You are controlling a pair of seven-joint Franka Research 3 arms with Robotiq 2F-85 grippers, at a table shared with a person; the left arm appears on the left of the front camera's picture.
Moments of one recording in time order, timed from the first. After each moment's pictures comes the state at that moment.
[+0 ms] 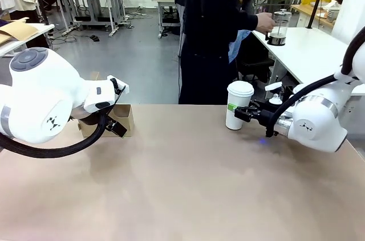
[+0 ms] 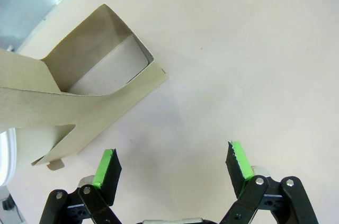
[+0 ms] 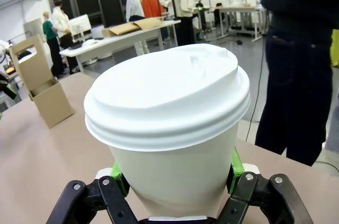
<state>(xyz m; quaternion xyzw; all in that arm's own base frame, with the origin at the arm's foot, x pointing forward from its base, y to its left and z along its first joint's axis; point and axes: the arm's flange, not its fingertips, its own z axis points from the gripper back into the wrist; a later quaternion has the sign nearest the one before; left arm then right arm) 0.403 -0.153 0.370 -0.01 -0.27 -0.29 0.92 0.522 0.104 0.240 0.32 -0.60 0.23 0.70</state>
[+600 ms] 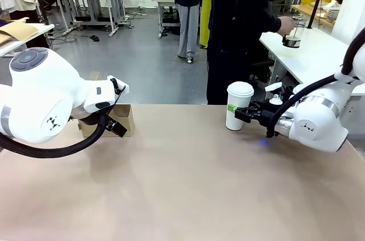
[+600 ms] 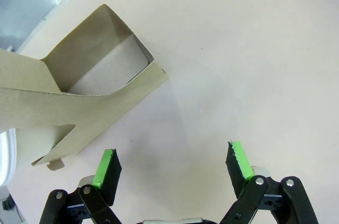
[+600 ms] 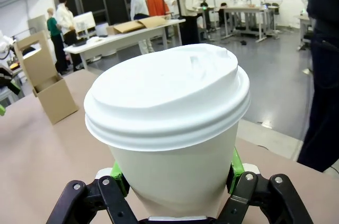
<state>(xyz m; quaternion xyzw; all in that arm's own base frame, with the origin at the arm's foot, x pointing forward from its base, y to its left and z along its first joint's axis) 0.403 -0.153 0.370 -0.01 -0.27 -0.29 0.92 0.522 0.104 0.241 0.32 -0.60 0.24 0.69</state>
